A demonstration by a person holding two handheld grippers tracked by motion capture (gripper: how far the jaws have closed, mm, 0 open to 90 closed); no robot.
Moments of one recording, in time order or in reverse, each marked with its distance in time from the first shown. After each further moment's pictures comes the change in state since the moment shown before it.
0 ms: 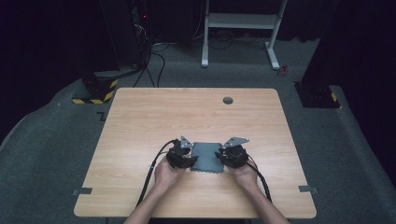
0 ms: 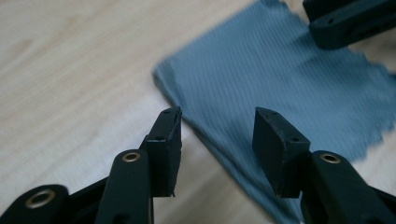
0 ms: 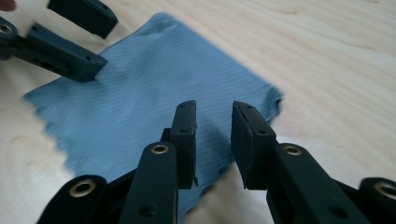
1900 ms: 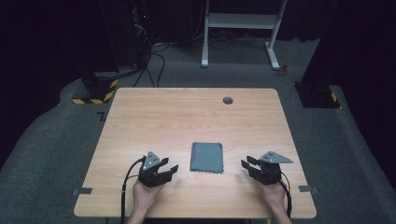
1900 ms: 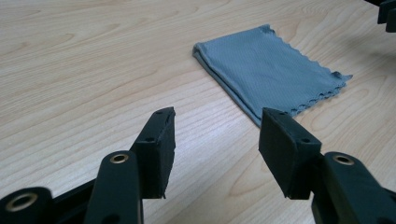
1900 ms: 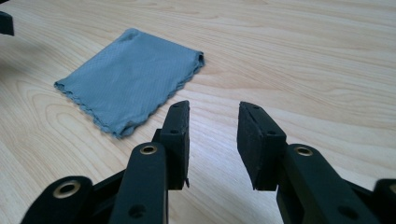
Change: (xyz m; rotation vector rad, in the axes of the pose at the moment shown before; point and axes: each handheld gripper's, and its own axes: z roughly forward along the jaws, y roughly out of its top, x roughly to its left) left arm 0.012 -0.073 -0.076 -0.257 0.025 -0.172; right arm -0.024 -0.068 -0.087 -0.186 -0.064 0.180
